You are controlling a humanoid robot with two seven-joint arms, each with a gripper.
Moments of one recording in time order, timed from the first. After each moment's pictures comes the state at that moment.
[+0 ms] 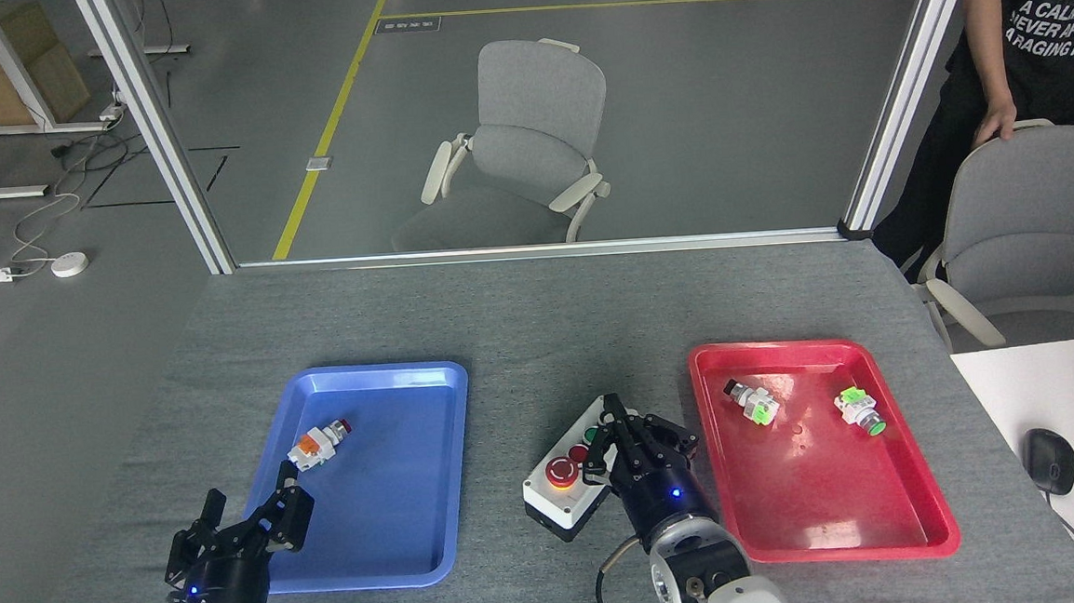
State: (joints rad) left arm -0.10 0.05 0.20 -1.32 -1.16 -0.13 0.06; right arm -0.25 0.11 0.29 -1.29 1.46 0.07 0.06
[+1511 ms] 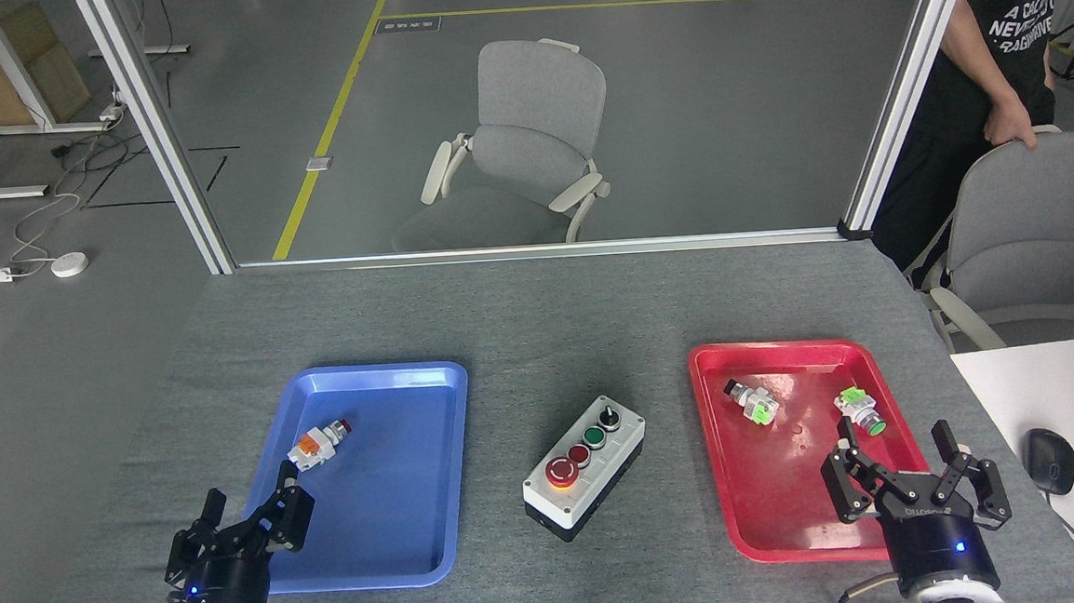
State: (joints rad) left arm -0.10 0.05 0.20 -1.32 -1.16 -0.13 0.06; right arm 0.03 -0.11 -0.12 -1.60 1.35 -0.01 -0.02
